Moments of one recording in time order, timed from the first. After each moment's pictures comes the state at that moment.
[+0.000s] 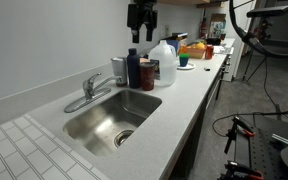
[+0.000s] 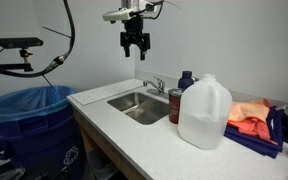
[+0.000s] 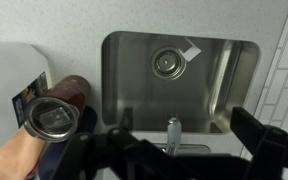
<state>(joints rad) 0.07 -0.04 0.09 -1.86 0.05 1.92 0.08</state>
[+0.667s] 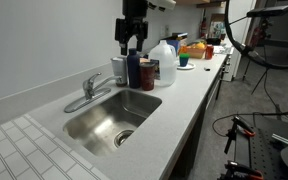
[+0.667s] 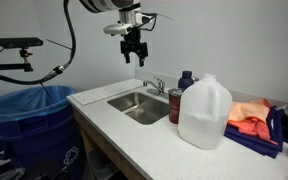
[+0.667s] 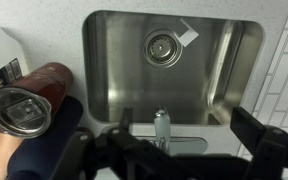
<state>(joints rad) 0.10 0.02 0.12 -1.89 0.02 2.07 0.15</state>
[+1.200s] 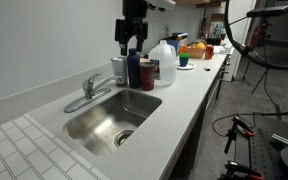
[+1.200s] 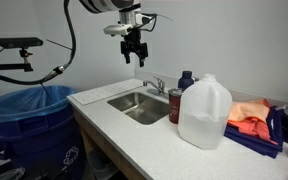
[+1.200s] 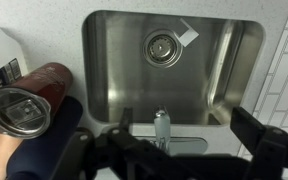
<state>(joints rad) 0.10 0.02 0.12 -1.89 0.02 2.07 0.15</state>
